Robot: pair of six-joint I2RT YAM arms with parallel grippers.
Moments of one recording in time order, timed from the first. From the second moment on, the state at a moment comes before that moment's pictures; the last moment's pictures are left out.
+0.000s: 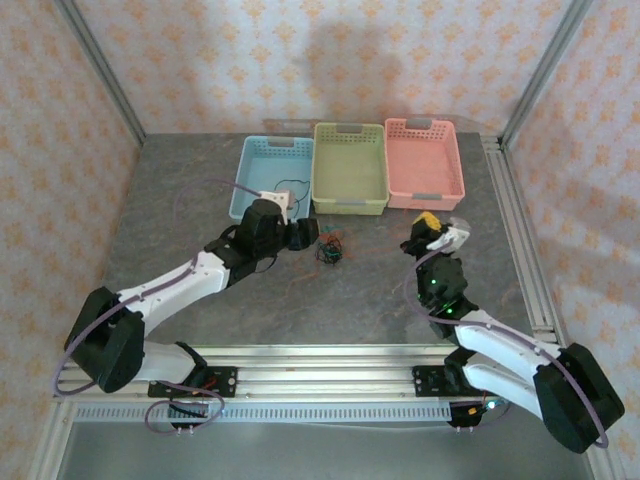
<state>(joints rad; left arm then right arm) -0.59 1.36 0.87 -0.06 0.04 -0.56 0.54 0.95 0.23 0.80 0.64 0.38</state>
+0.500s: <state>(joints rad) -0.78 1.93 1.53 -0.52 -0.03 -0.36 0.48 0.98 0.24 0.62 0.93 0.47</state>
